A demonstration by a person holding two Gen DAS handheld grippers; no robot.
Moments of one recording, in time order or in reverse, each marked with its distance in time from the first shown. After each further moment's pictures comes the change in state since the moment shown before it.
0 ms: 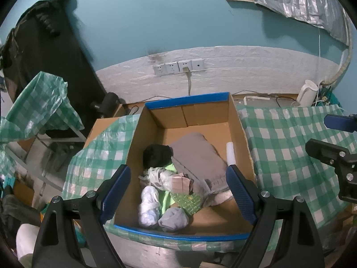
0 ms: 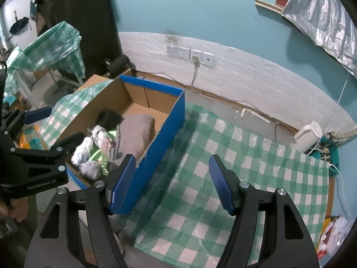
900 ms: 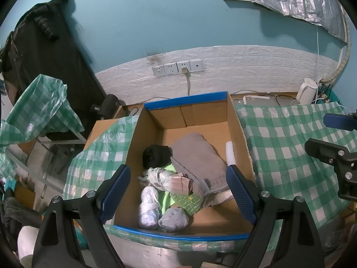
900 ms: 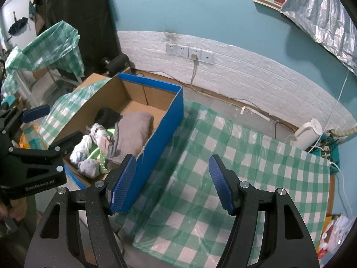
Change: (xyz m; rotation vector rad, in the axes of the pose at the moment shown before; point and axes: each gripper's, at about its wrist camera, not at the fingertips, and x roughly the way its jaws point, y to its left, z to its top) left arm -0.001 -0.004 -0.001 0.016 -0.008 0.005; right arm 0.001 -0.006 -0.002 0.011 0.002 0.002
